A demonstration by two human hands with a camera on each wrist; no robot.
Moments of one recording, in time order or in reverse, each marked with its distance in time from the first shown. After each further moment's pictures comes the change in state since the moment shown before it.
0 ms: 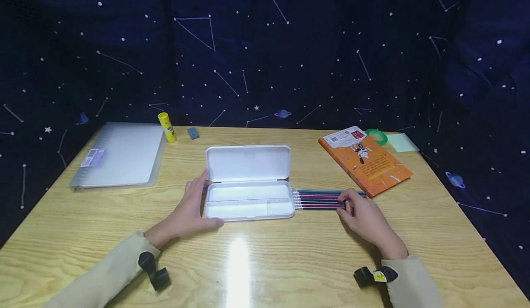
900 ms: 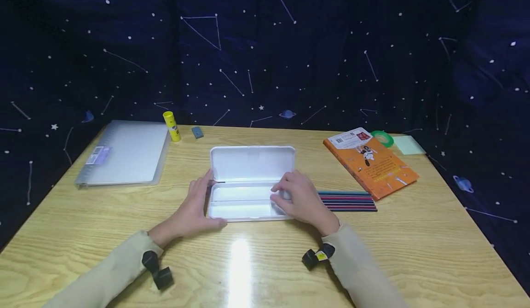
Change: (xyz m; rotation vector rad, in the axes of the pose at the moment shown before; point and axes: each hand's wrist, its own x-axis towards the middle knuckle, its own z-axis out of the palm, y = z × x) left_hand 0.000 -0.001 0.000 -0.005 0.009 0.008; right_hand 0.083 -0.089 0.058 0.110 -0.041 -0.272
